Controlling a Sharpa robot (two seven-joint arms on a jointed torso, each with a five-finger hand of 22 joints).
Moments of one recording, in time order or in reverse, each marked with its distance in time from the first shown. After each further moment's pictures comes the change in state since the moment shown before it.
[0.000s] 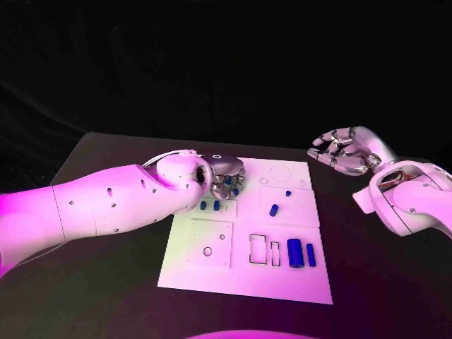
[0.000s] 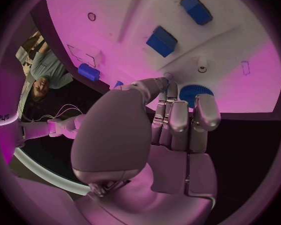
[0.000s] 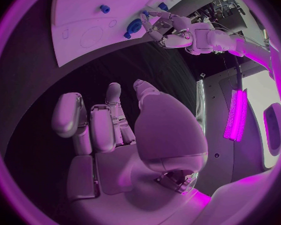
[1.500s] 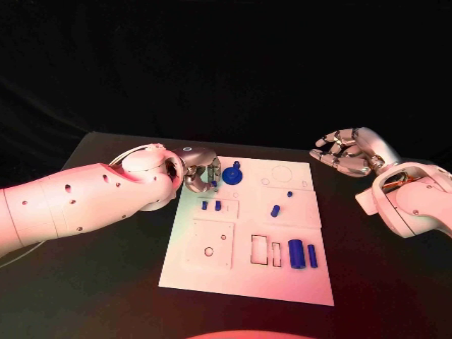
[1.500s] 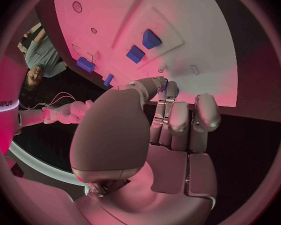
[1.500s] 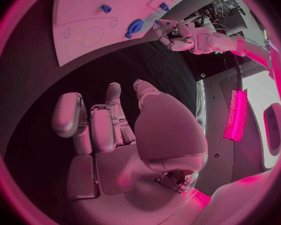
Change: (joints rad) left arm -0.003 -0.166 0.036 0.081 0.078 -0.037 -0.015; left_hand -0.031 -0.009 -0.010 0.010 0.000 0.024 -0.004 -0.012 0.002 0.021 0.000 -0.027 -0.005 0.004 0.004 0.004 -0.014 0.000 0.003 -0.004 0.000 0.001; right arm -0.001 -0.003 0.000 -0.002 0.000 -0.001 0.003; right_hand 0.000 0.000 0.000 0.000 0.000 0.001 0.003 0.000 0.000 0.003 0.003 0.000 -0.001 0.000 0.000 0.000 0.000 0.000 0.000 0.000 0.000 0.000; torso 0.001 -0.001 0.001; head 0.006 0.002
